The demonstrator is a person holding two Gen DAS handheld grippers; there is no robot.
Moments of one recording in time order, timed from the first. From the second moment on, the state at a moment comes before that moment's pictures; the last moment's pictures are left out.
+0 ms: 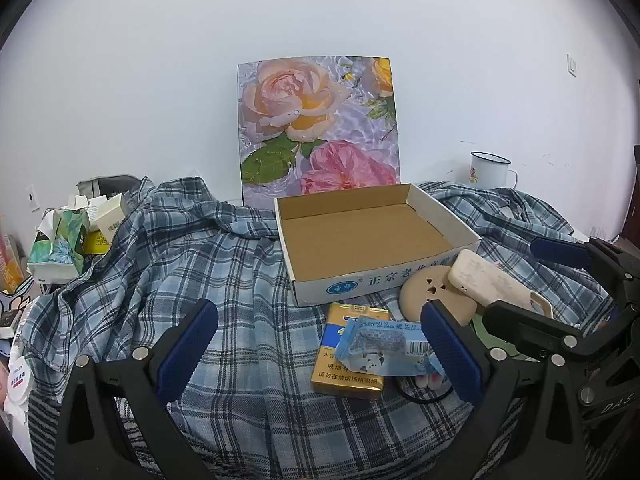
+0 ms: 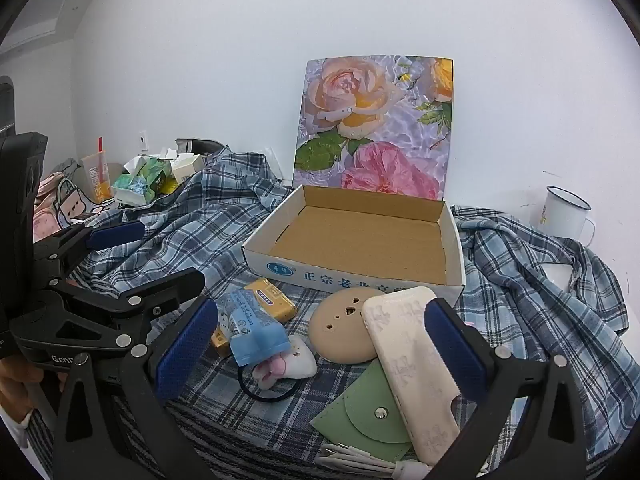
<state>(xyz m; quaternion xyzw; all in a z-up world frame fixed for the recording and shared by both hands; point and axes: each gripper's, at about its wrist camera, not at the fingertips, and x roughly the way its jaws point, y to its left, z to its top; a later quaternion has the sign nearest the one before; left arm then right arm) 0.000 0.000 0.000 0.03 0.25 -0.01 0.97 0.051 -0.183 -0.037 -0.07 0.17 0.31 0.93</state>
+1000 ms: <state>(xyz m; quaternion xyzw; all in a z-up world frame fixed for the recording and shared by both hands) -0.001 -0.004 0.000 0.03 0.25 -0.01 0.97 0.050 -0.189 -0.032 -0.05 0.17 0.32 0.93</state>
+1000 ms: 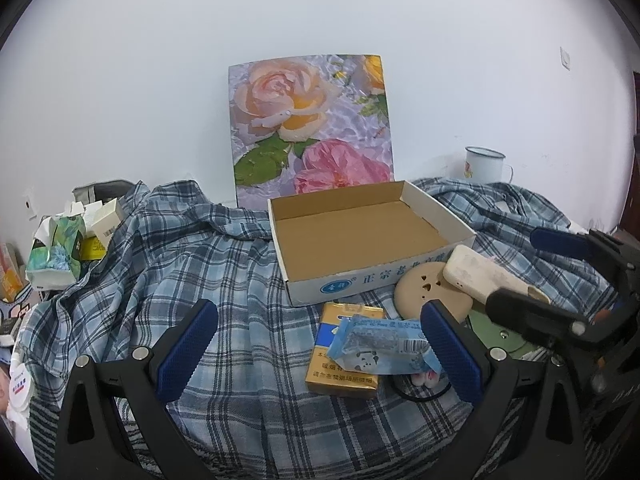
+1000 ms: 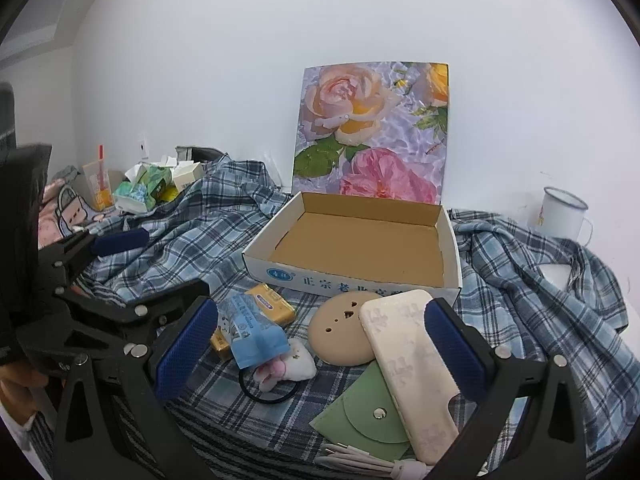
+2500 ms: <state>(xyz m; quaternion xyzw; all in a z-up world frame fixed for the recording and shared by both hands) -0.006 -0.003 0.004 0.01 0.24 -0.03 0.97 0.046 -0.188 -0.028 -0.05 0.15 0.30 0.94</state>
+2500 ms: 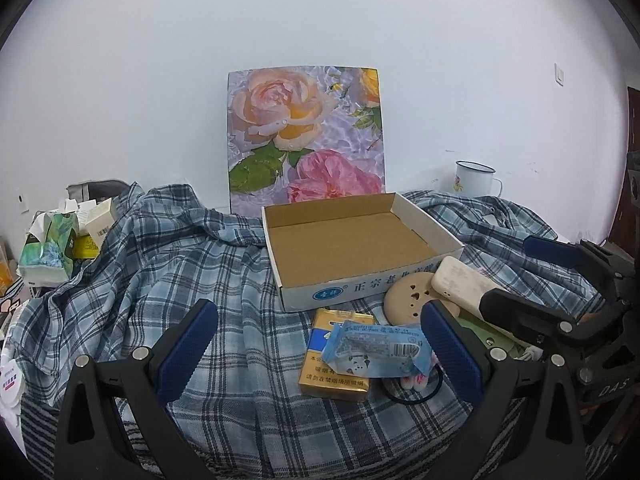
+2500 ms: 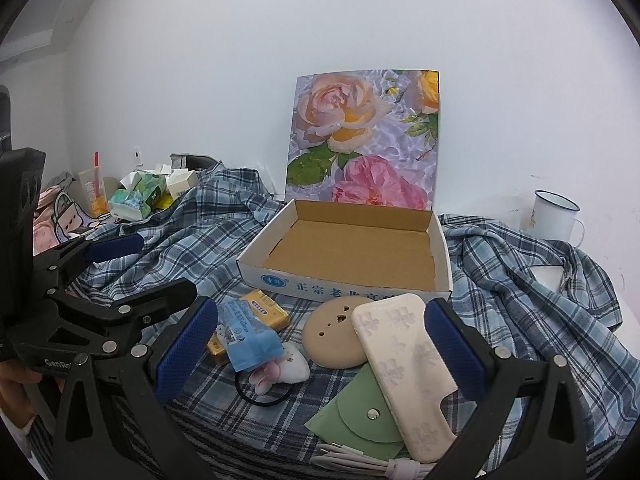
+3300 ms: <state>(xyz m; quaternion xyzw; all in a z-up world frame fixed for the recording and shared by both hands) -0.006 0.001 0.003 0.01 0.24 -0.03 0.97 0.046 -0.184 -0.028 -0.06 0.15 0.30 0.94</state>
